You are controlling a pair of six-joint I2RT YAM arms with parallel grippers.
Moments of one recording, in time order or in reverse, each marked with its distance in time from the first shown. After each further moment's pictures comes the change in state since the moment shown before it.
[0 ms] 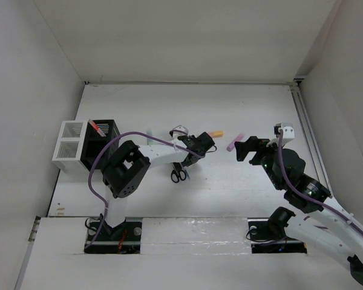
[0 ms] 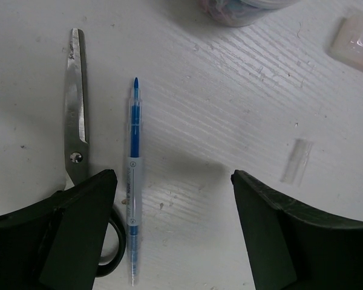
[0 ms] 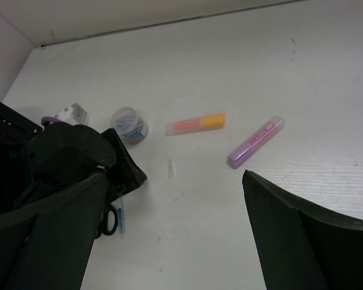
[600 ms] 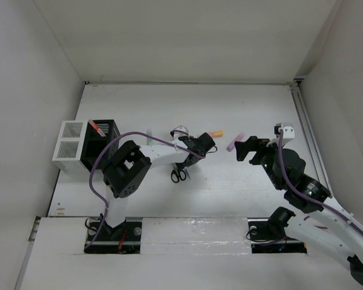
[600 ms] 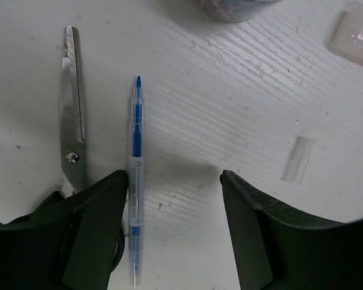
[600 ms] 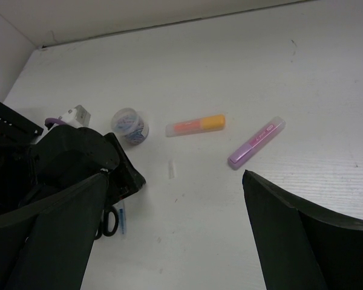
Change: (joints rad) left arm -0.004 0.010 0.000 0.009 0.007 0.011; right arm 0.000 0.000 0.000 0.006 0.000 -0.003
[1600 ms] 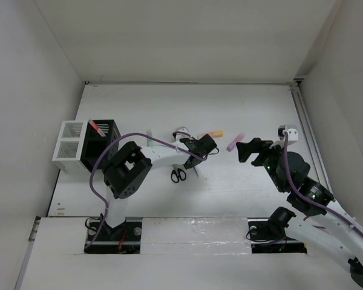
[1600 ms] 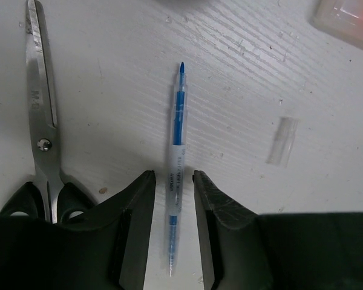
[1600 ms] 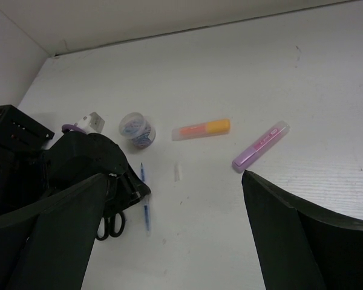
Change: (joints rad) left arm -0.021 0.002 -0.013 0.044 0.032 -0.007; right arm 0.000 -0.046 -0.016 0.006 -0.011 0.001
